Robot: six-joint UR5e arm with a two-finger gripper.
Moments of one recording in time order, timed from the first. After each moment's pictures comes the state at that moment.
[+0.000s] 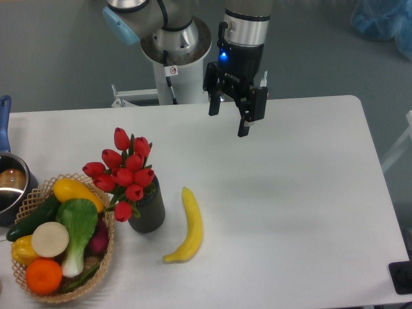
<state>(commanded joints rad) 2.67 -1.48 -1.84 -1.06 1.14 1.58</state>
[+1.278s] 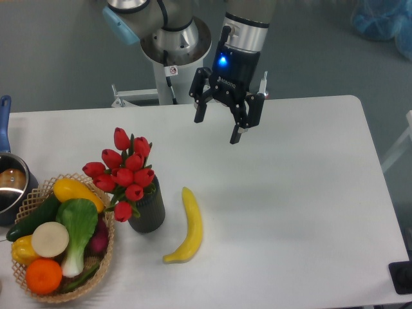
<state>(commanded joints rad) 2.67 -1.51 -1.83 -1.04 0.94 1.18</state>
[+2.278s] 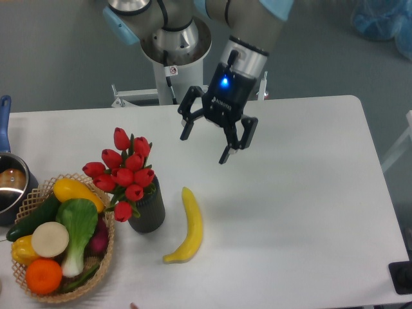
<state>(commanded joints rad) 2.67 -1.62 -1.93 -0.95 0.77 1.35</state>
